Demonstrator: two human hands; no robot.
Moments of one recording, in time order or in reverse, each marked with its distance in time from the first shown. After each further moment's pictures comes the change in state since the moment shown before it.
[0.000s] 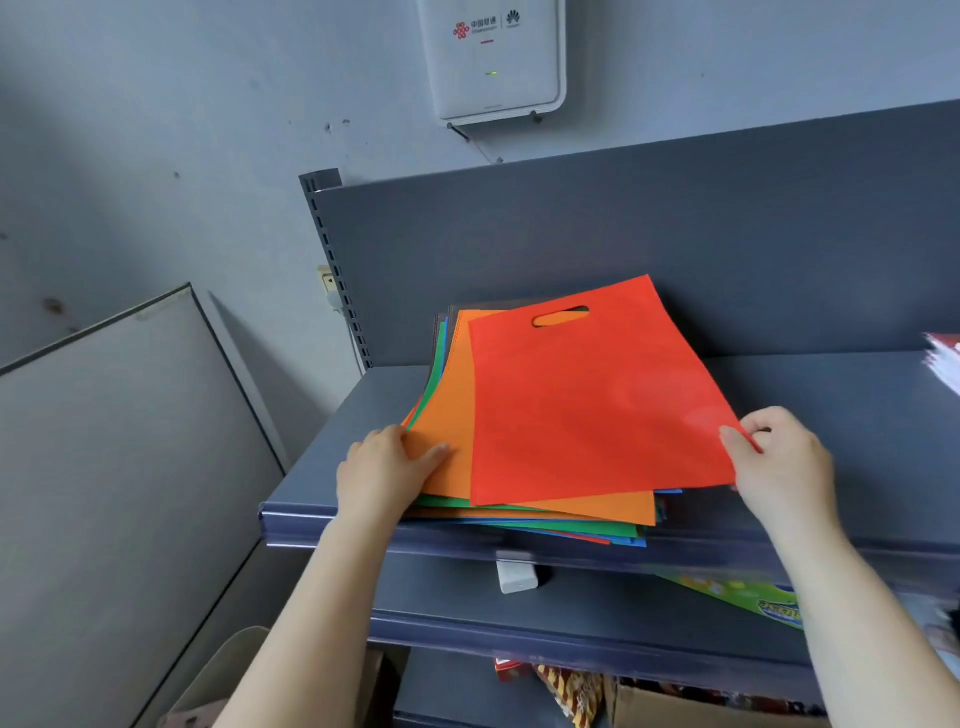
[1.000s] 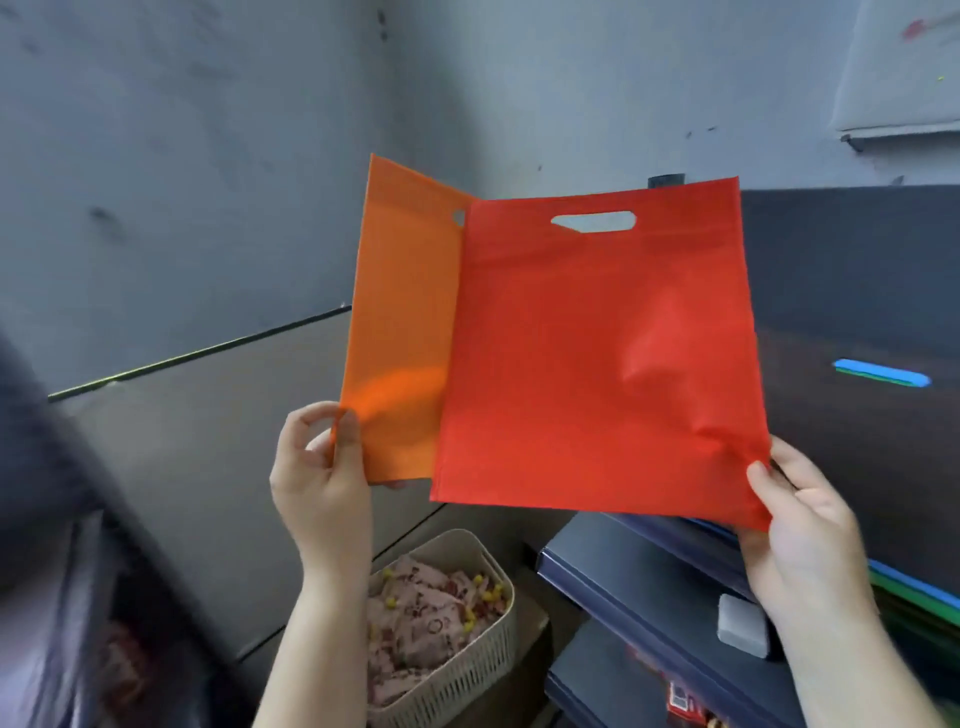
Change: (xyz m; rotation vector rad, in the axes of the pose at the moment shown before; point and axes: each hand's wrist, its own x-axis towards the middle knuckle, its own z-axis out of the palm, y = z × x) left_hand -0.184 -0.135 -0.137 -0.698 1.193 -0.113; right_hand -0.123 -0.147 0.089 1.216 -0.717 0.275
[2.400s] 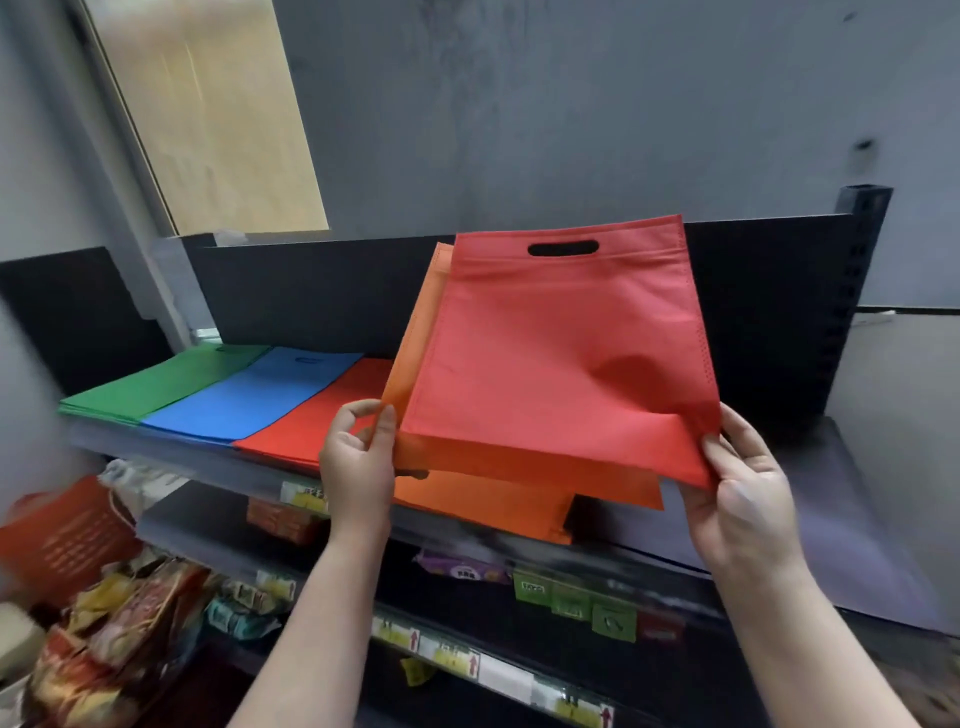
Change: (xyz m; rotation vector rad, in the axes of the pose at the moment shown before) left_hand -0.014 0.056 -0.589 0.495 0.733 -0.178; right_hand -0.418 0.180 0.364 0.250 -0.961 0.716
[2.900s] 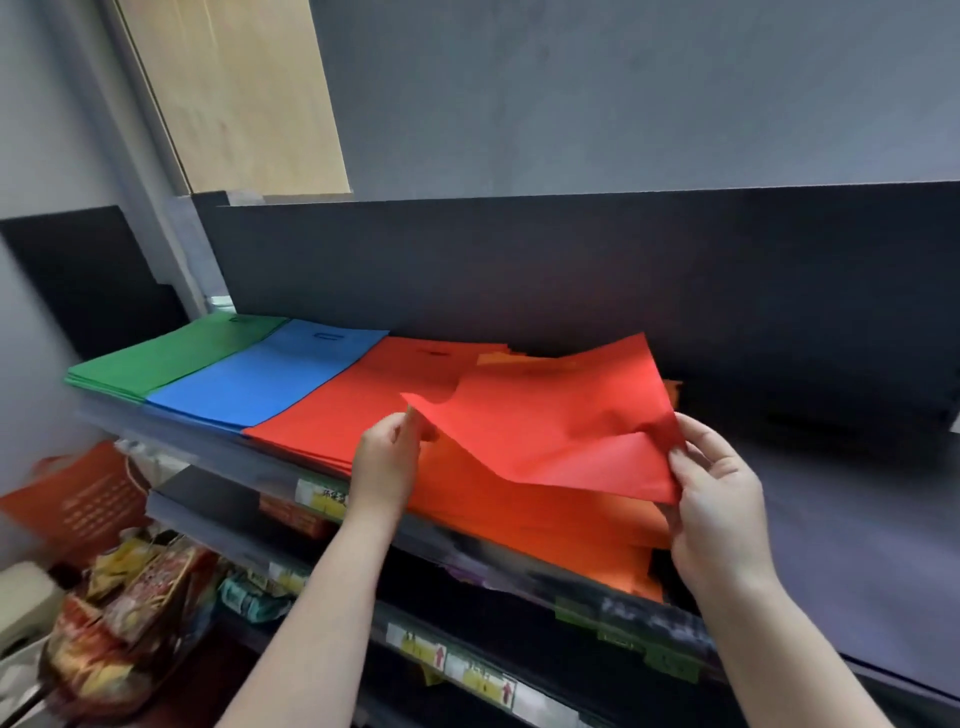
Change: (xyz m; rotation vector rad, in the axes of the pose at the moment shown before) left_hand 0.064 -0.060 -0.008 0.379 -0.143 -0.120; right_hand 0.028 0.086 0.044 -0.318 -0.011 0.071
